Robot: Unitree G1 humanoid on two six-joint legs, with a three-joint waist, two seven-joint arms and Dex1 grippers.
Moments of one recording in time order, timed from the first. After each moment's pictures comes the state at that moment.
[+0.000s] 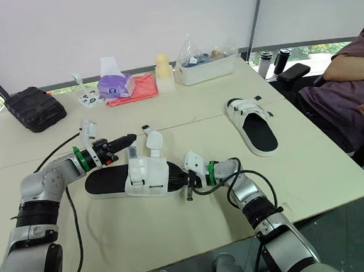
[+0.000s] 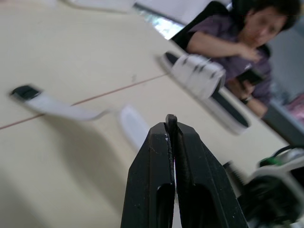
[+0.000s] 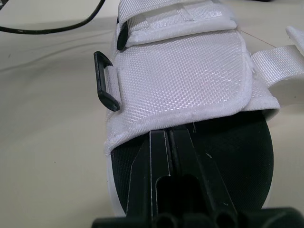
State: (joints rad) left arm -0.60 0.51 0.16 0.40 -0.60 0.68 -0.87; right arm -0.56 -0.26 0.34 0.54 0.10 -0.15 1.09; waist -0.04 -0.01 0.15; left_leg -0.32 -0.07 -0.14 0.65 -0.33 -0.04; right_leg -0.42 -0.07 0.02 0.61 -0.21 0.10
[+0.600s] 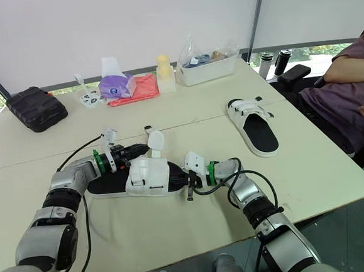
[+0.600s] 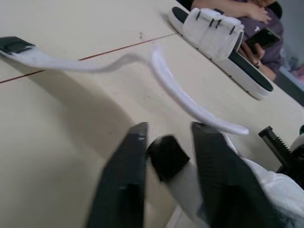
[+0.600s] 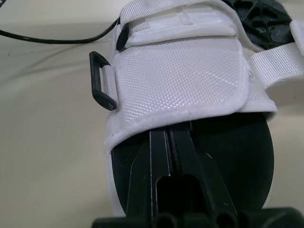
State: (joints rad) left arm -0.77 0.42 0.07 0.84 -0.42 0.41 -1.07; right arm -0.56 -0.27 0.34 0.54 0.10 -0.15 1.09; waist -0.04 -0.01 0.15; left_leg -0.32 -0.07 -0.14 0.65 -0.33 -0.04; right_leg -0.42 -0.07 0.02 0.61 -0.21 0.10
